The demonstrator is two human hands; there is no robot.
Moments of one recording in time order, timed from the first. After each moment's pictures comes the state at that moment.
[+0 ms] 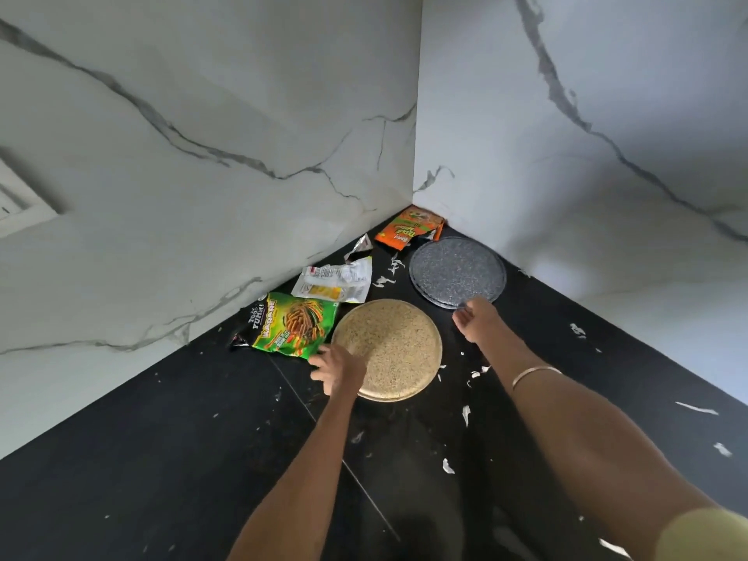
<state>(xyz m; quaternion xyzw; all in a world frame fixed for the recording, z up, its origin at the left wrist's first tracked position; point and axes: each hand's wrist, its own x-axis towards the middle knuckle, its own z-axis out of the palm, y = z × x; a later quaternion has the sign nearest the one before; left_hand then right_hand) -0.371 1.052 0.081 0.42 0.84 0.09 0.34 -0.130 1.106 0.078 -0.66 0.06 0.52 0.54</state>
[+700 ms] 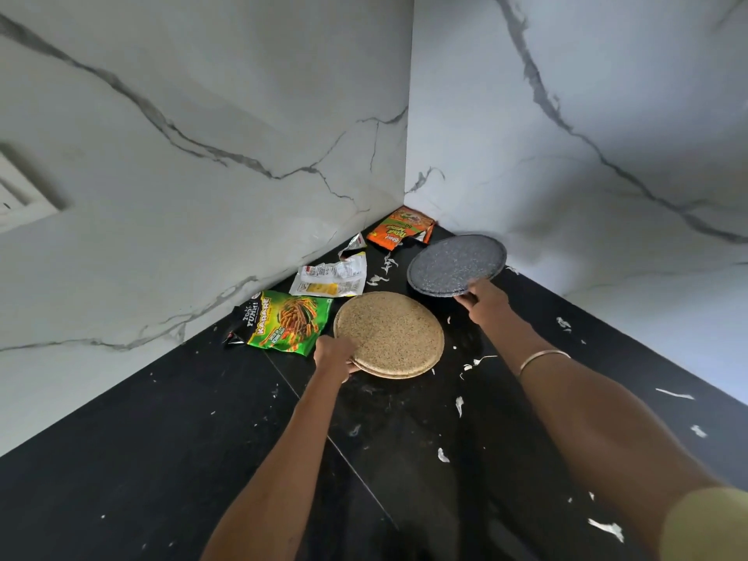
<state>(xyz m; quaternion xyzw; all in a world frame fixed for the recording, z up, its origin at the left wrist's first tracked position) -0.384 1.066 0.091 0.24 0.73 0.31 0.56 -0.115 1.100 0.120 -0.58 0.06 0.52 0.62</state>
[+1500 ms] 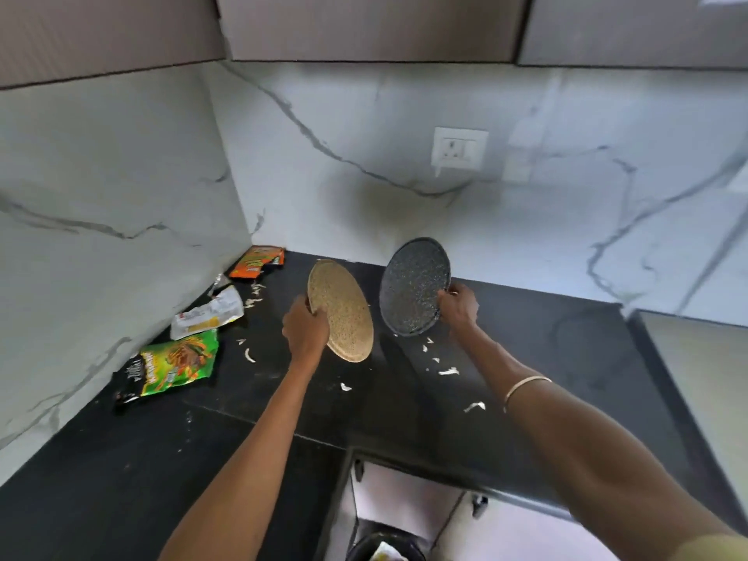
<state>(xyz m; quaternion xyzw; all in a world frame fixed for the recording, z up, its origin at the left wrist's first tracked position) -0.317 0.888 0.209 0.69 0.52 0.33 0.38 -0.096 0.764 0.197 -0.81 -0.12 0.15 0.55</state>
